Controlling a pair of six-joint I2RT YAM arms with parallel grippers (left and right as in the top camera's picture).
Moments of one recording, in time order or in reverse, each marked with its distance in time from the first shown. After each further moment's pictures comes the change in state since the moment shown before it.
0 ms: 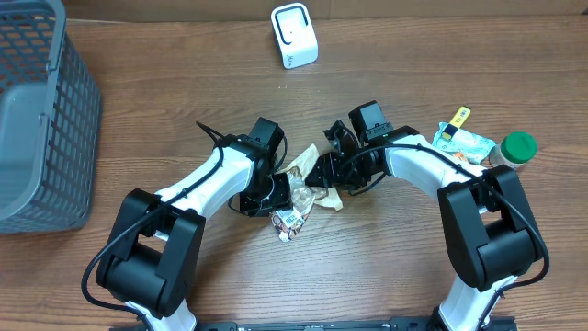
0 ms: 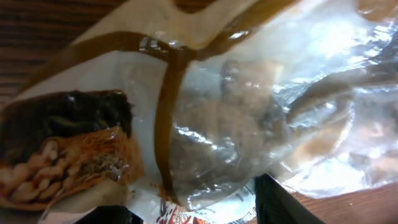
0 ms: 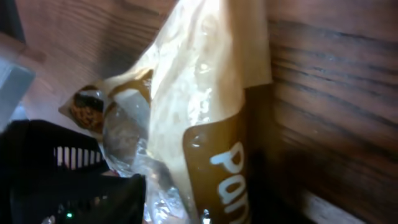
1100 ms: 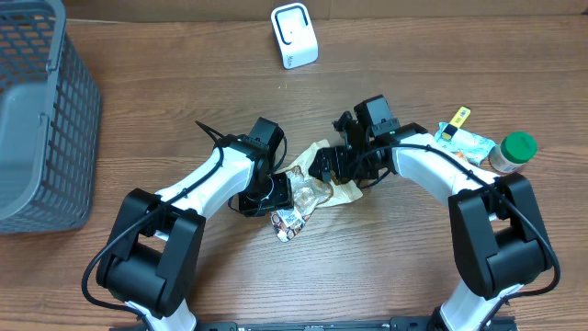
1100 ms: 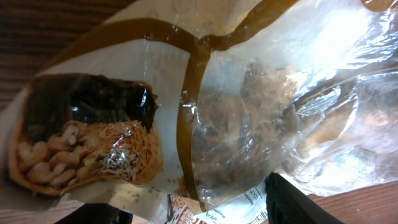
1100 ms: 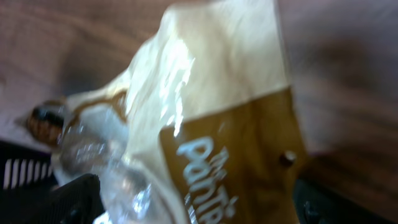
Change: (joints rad) left arm 0.000 0.000 0.000 0.002 -0.022 0.000; right arm -0.020 -0.050 -0.011 0.019 0.178 -0.066
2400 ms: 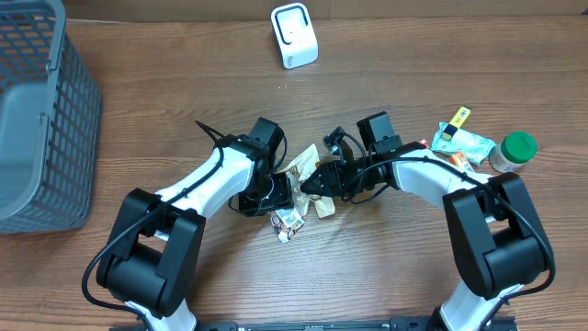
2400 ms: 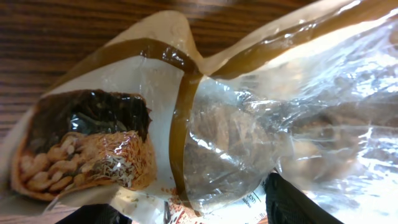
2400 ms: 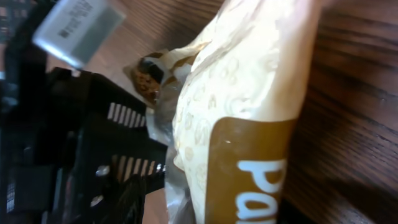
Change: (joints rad) left arm 0.000 0.000 -0.001 0.006 -0.006 0.000; right arm 0.012 0.000 -0.138 0.199 -0.374 -0.005
